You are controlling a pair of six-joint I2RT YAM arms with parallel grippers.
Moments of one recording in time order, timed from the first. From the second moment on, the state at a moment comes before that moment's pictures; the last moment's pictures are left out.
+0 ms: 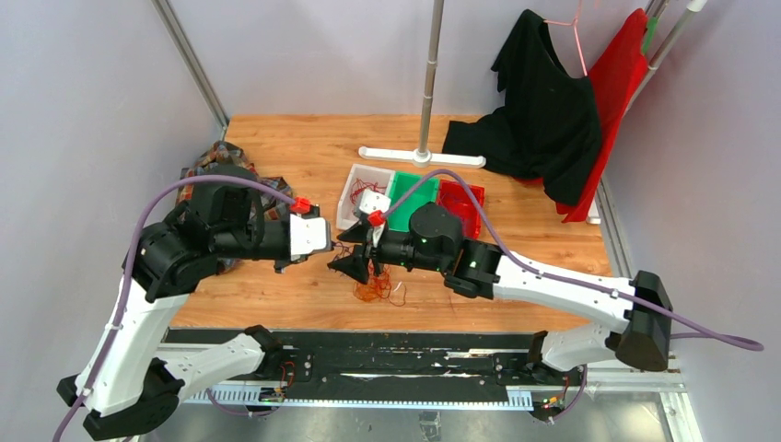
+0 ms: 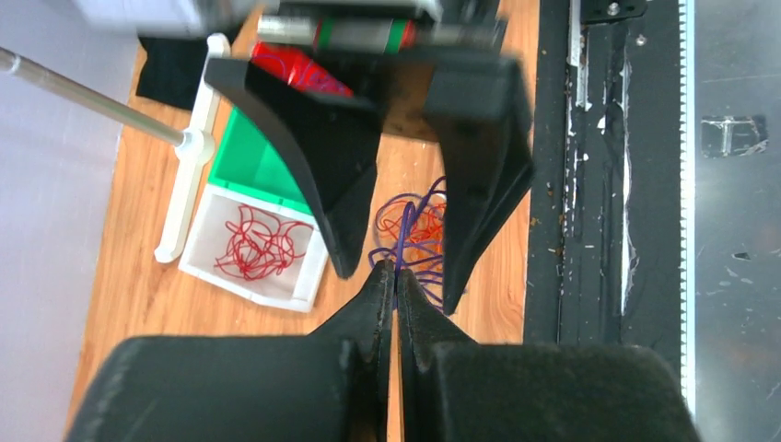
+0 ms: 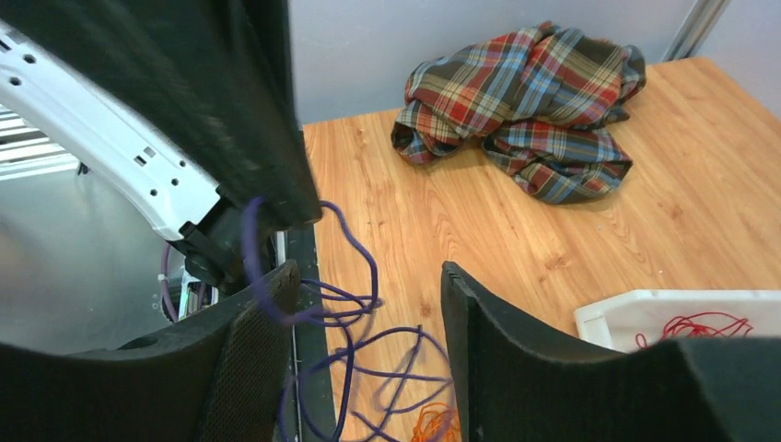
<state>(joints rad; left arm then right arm) -0.65 0.96 1.57 -1.22 0.55 0.71 1.18 1.30 1.08 0.15 -0.21 0.00</state>
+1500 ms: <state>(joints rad) -0.64 1.11 1.56 -1.23 -0.06 0.64 0.51 1.55 1.26 -0.33 0.24 0.15</state>
